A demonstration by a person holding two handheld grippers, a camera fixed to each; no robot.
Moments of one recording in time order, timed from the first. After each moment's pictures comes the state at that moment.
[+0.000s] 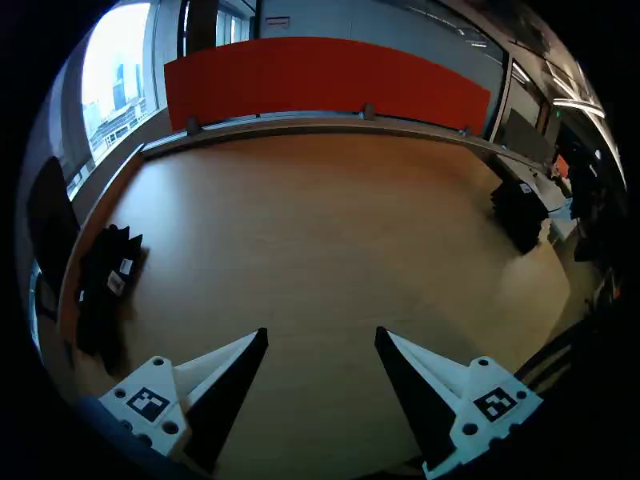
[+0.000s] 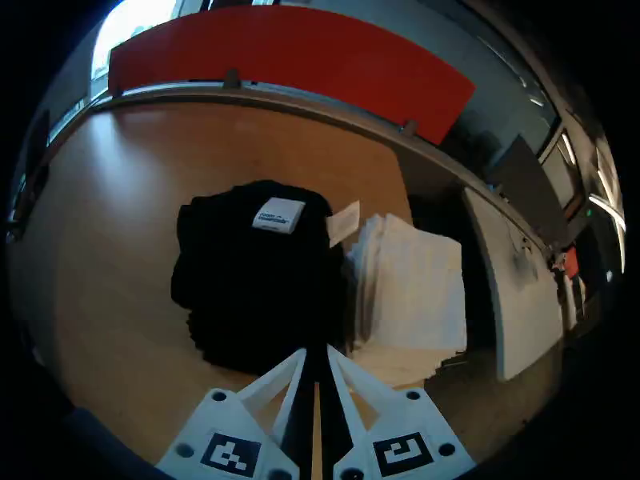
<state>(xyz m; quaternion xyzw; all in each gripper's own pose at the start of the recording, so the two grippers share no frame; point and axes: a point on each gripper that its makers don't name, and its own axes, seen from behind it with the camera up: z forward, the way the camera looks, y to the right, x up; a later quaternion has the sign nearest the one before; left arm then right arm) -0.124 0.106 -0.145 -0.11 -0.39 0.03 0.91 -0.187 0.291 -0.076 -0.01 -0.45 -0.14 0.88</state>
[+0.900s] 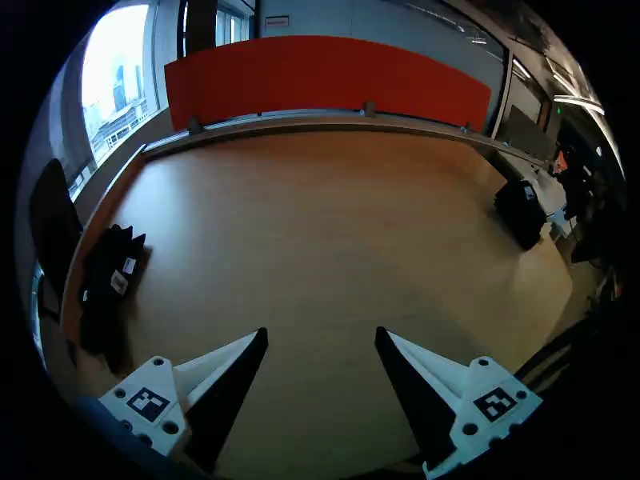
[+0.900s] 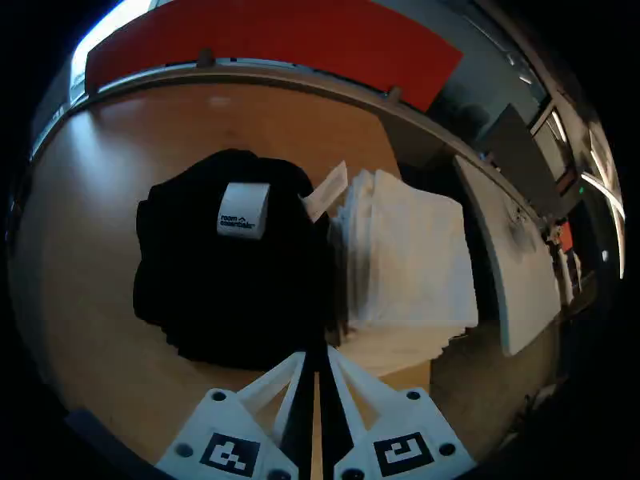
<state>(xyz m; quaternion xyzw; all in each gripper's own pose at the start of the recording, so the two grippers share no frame) -0.123 0.104 -0.149 -0.11 -0.39 0.03 0.91 -0.218 0.307 -0.073 -0.04 -0.48 -0.12 0.87</state>
